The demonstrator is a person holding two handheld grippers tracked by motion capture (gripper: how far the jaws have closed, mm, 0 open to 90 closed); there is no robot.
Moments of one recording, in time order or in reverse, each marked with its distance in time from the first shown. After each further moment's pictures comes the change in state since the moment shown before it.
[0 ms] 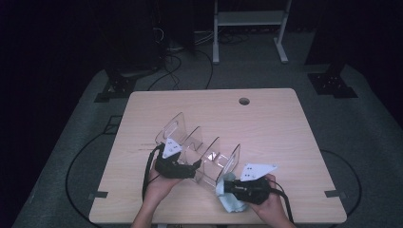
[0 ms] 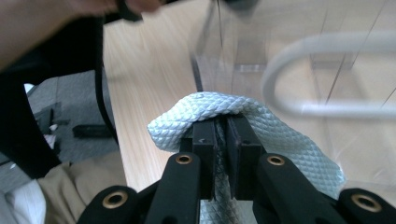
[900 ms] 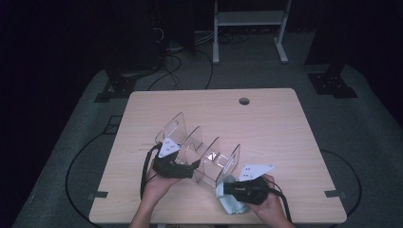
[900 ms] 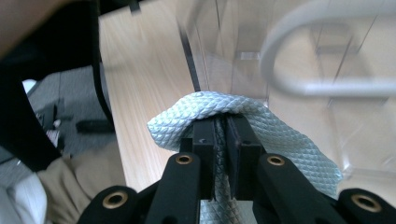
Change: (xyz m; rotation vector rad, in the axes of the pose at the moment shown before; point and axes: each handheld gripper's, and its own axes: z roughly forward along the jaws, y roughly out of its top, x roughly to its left) left arm 0.006 0.001 -0.006 -0.030 -0.044 -0.008; right arm -0.002 -0.003 0.002 0.014 0.005 0.013
